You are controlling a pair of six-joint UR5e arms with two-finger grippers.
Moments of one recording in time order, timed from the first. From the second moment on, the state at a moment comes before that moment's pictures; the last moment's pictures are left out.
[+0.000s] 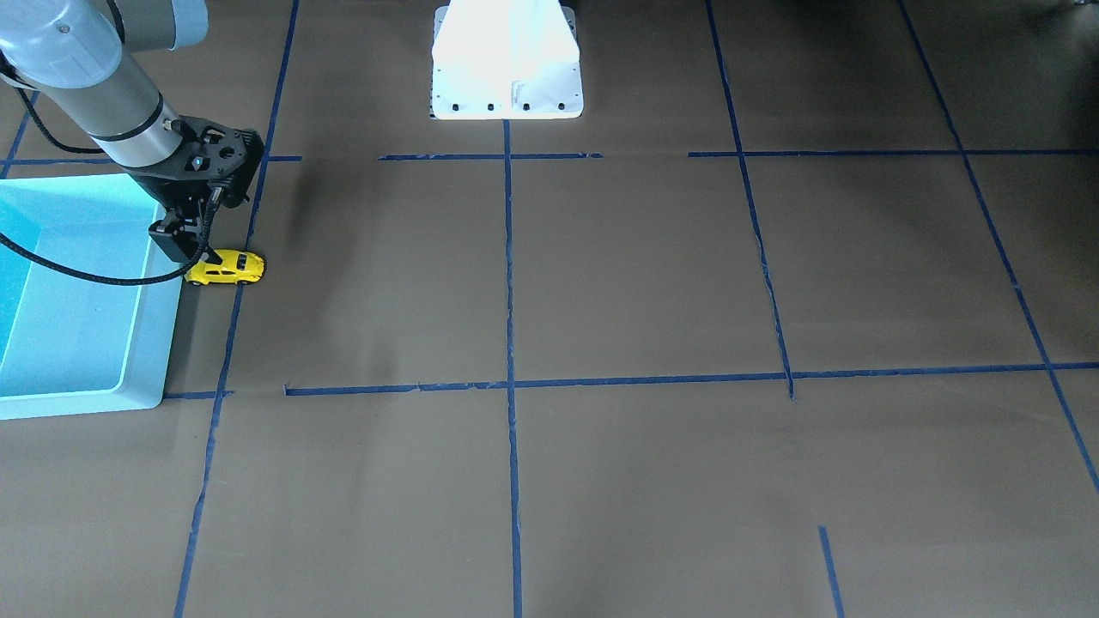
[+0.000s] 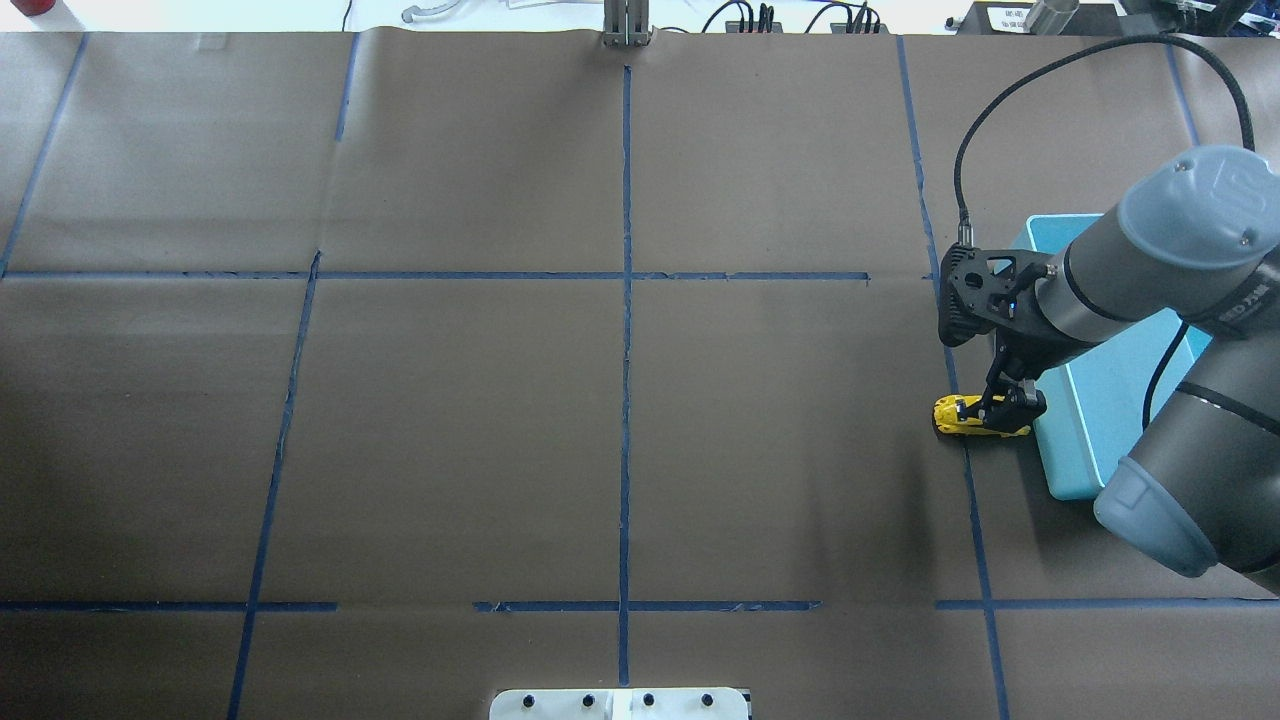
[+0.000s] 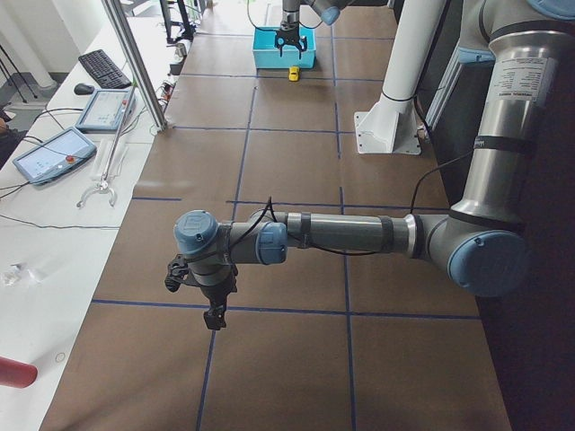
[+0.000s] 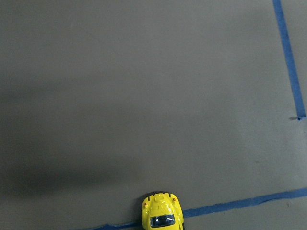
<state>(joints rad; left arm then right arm) -1.57 -1.69 -1.47 -1.51 -2.26 0.13 0.76 -1.45 2.01 -1.47 2.07 -0.41</state>
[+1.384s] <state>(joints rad) -1.57 -1.65 -1.47 -1.53 -2.33 0.10 0.71 -1.51 1.85 -1.28 2.05 -0.51</state>
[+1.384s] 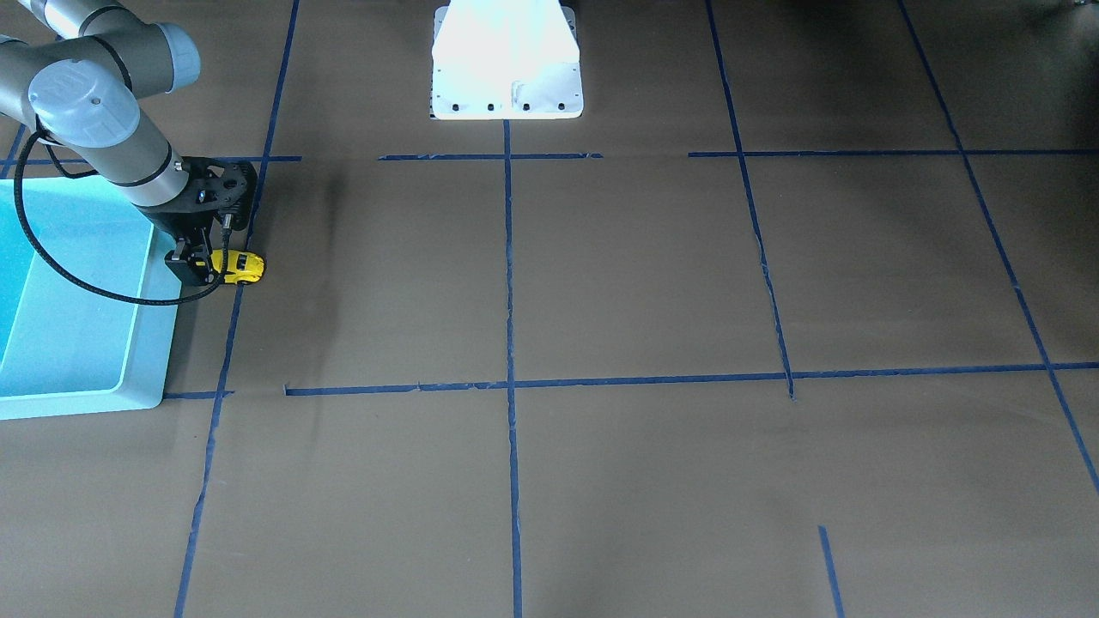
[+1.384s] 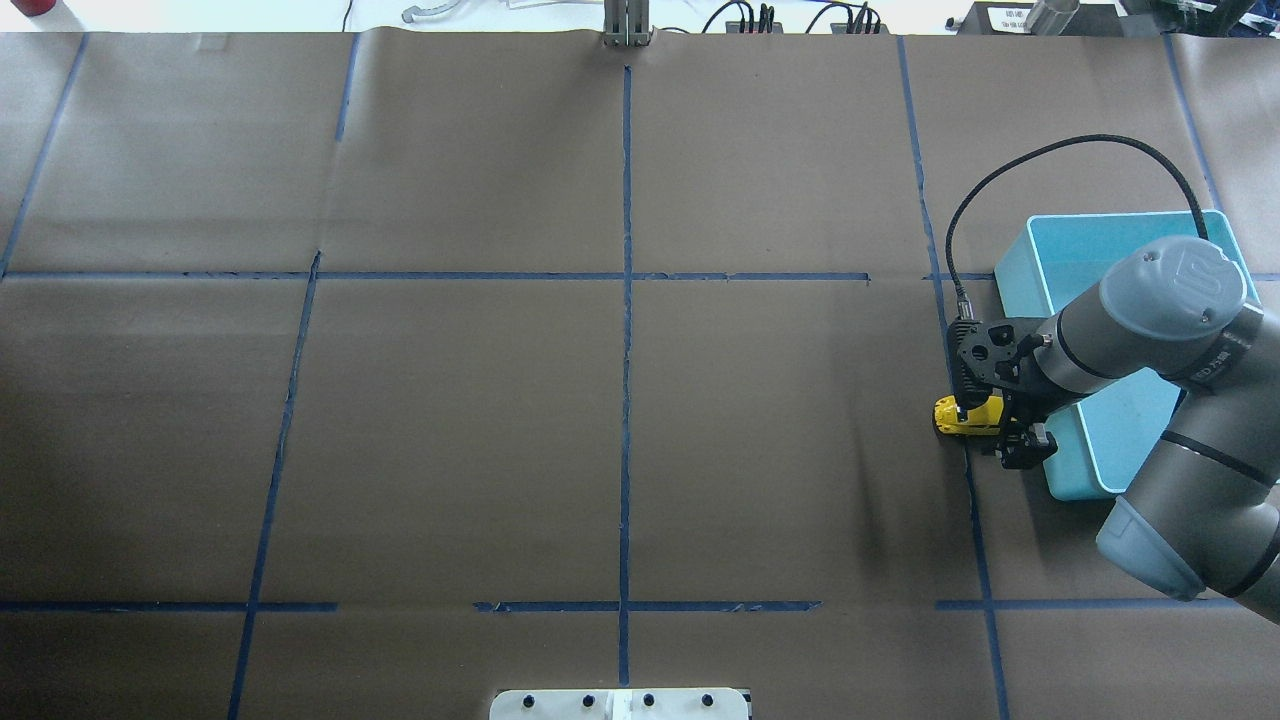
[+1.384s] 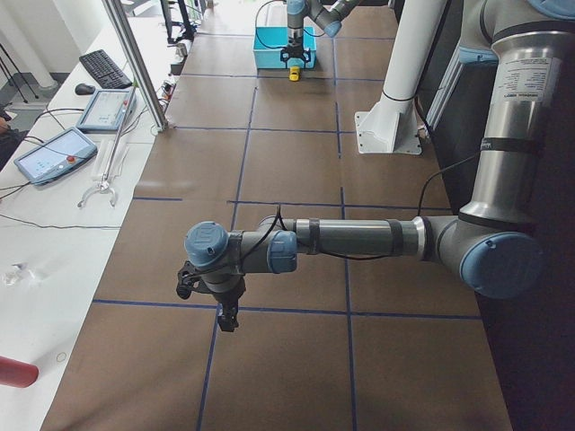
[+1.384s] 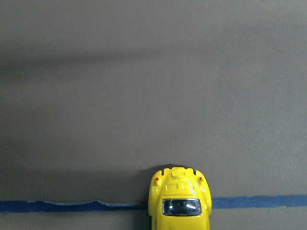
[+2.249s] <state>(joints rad) -1.57 -1.65 -1.47 -1.53 -2.33 0.11 0.70 -1.50 1.81 -1.28 2.05 -0.51</state>
